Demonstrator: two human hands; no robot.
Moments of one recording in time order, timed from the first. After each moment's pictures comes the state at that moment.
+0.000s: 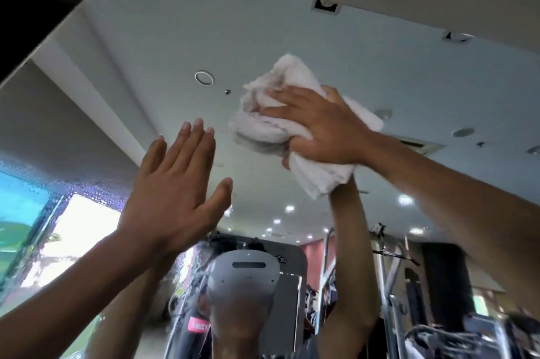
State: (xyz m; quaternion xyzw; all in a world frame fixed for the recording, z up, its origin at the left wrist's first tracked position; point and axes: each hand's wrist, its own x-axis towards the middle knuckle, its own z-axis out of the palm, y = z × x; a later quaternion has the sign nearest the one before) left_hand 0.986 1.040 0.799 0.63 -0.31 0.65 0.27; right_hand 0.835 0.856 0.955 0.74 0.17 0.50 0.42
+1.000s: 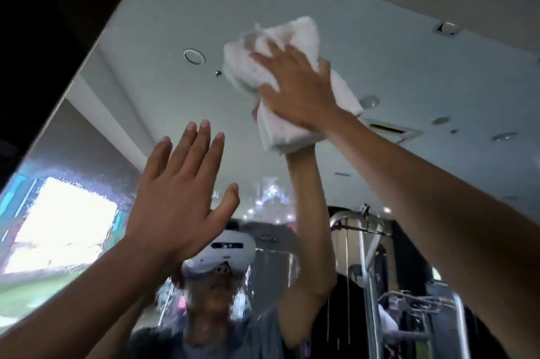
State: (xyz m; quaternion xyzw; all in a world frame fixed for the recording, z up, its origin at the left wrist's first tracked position) left_hand 1.044 1.131 0.769 0.63 -0.30 0.68 0.22; right_hand 0.926 1.002 0.961 0.73 -0.02 0.59 0.34
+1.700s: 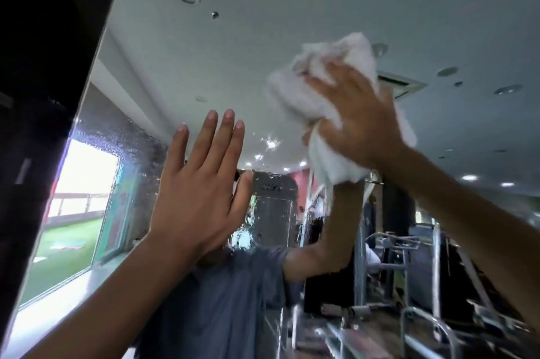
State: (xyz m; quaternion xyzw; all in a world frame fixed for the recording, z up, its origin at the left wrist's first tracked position) left_hand 1.058 1.151 0.697 0.61 -0.33 0.69 0.21; right_hand 0.904 0.963 0.826 0.73 -0.03 0.60 0.34
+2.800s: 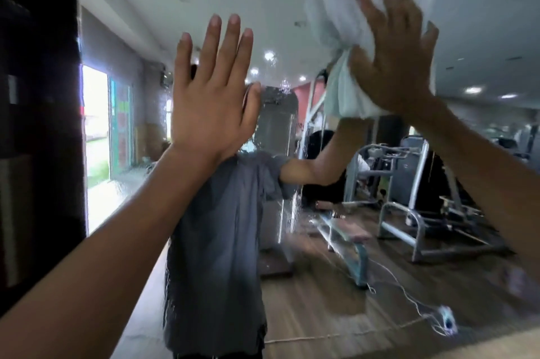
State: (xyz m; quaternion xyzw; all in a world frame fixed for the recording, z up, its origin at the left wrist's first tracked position) left_hand 1.064 1.160 0.655 0.62 -0.37 0.66 0.22; right_hand 0.898 0.945 0.742 0.72 -0.15 0.61 0.29
